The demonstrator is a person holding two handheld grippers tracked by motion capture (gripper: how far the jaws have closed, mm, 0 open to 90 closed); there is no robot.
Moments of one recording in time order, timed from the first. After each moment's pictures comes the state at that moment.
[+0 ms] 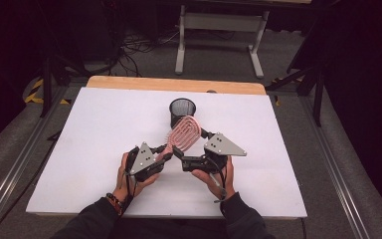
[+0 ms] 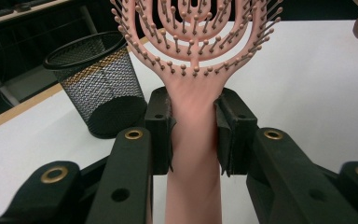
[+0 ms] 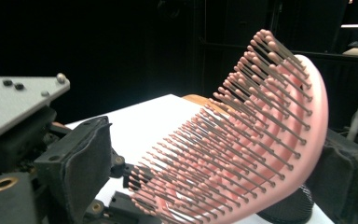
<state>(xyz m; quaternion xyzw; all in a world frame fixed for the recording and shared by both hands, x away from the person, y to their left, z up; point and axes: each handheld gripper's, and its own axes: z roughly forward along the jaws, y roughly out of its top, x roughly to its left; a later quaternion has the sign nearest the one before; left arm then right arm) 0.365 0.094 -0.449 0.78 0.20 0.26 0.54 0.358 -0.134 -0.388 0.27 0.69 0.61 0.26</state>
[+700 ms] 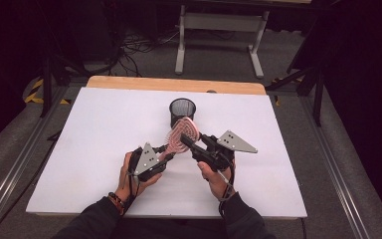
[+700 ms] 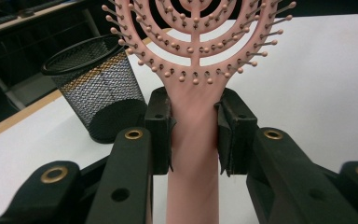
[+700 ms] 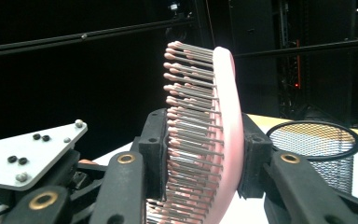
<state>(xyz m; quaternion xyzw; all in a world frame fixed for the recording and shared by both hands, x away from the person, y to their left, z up) 0.365 0.088 -0.450 0.78 0.19 0.28 0.53 0.362 -0.149 -0.389 0.30 0.64 0.68 0.19</state>
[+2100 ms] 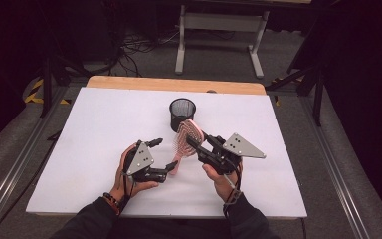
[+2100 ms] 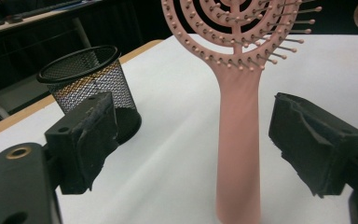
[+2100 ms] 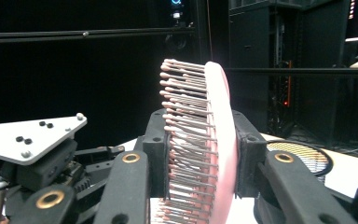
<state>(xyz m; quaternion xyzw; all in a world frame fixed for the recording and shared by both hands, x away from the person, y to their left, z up) 0.362 0.101 -0.443 0.77 0.18 0.24 0.56 0.347 -0.162 -0.375 0.27 0.65 0.67 0.24</state>
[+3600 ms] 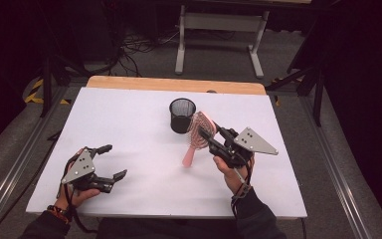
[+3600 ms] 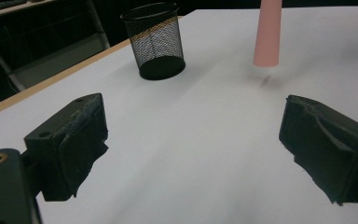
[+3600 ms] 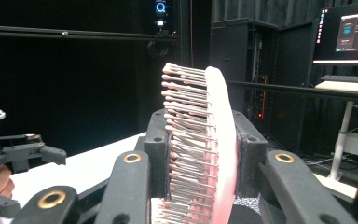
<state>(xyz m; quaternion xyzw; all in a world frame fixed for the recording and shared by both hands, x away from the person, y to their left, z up) 0.340 0.233 -0.452 0.78 0.20 0.25 0.54 0.354 -0.183 -0.358 0.26 0.64 0.66 0.29</state>
